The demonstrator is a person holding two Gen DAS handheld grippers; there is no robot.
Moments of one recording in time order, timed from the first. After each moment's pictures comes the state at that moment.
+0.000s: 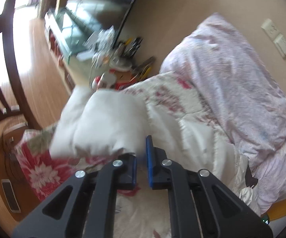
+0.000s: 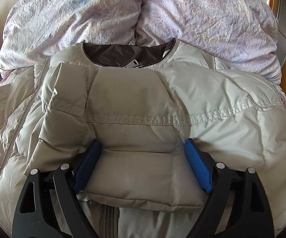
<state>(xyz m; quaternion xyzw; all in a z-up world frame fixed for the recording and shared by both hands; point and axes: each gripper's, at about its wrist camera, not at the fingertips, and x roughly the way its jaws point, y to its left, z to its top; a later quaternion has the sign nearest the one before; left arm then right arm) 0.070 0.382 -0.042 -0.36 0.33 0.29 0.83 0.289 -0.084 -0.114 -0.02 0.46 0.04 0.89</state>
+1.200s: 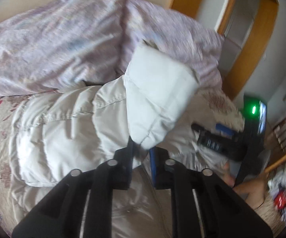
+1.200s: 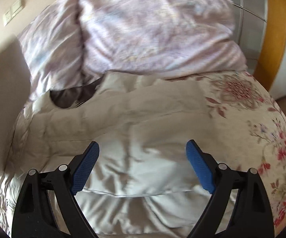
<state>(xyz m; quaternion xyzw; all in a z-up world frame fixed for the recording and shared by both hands) 0.195 -0.023 -0.019 -0.04 0.41 -0.14 0.90 0.261 -0.242 -0.062 0.09 0.41 -0.01 0.91</state>
